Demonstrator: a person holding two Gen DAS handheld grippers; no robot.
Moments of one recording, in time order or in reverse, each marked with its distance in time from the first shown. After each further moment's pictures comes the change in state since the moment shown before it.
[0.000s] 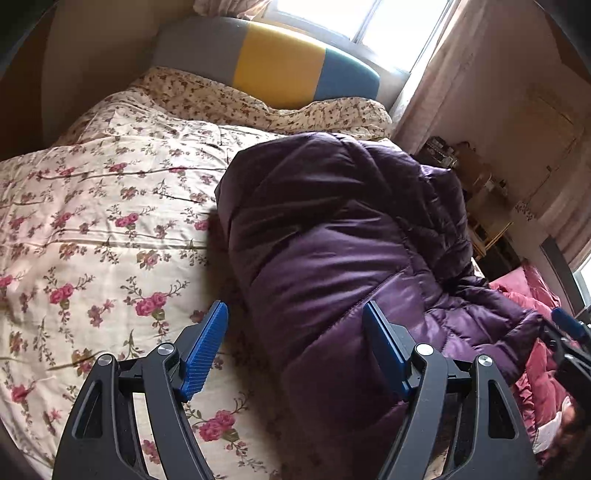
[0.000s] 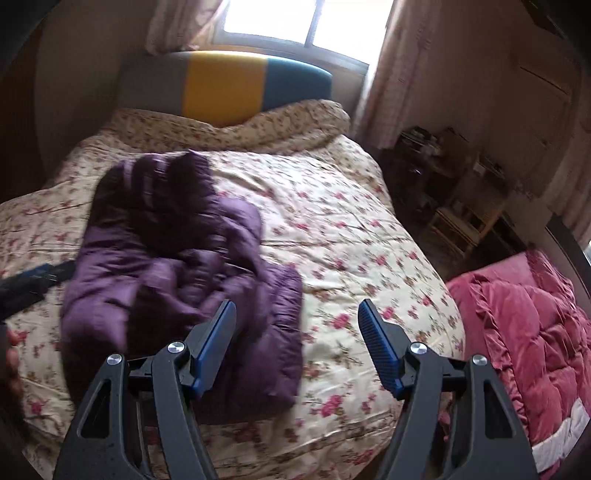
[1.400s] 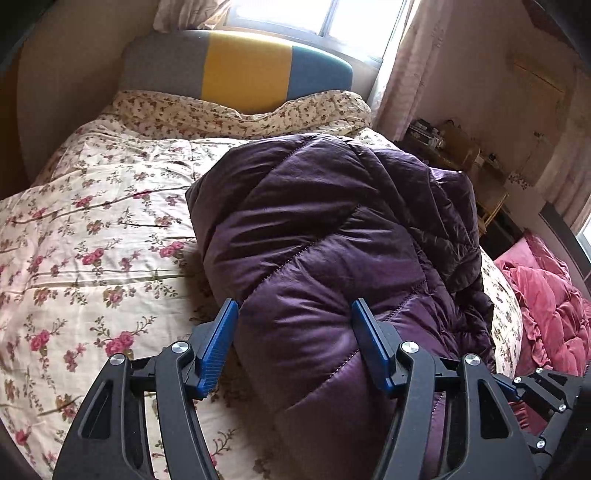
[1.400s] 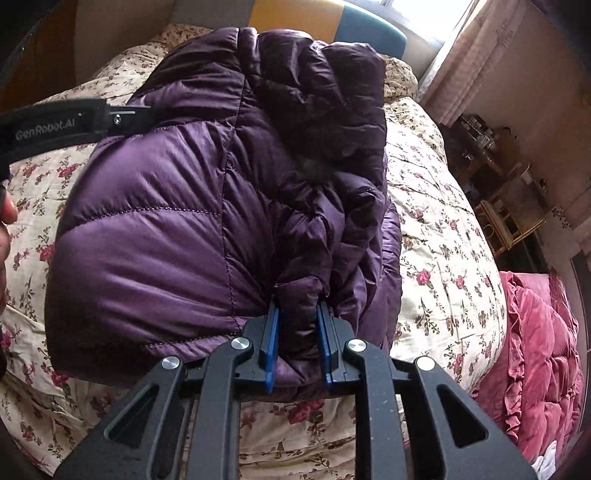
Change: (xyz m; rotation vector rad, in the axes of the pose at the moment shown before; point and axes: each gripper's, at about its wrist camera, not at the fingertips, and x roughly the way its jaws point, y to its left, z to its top) left arm 0.031 -0.027 0.006 0.146 -0.013 -0.010; right arm 0.084 0.071 -0.048 -0.191 0.223 0.053
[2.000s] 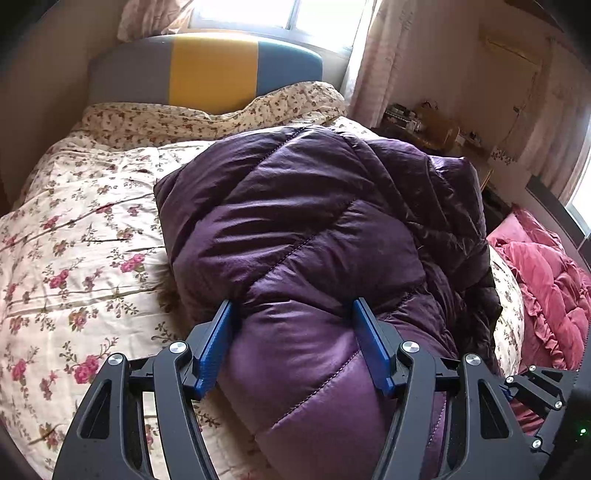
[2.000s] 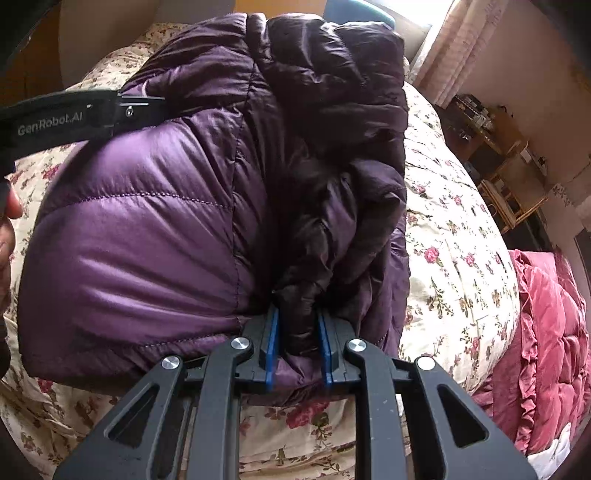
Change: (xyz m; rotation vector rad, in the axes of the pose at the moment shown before) left arm 0.028 -0.020 0.000 0.101 0.014 -0.051; right arm 0.022 -0.011 -0.003 0.064 0.029 0.008
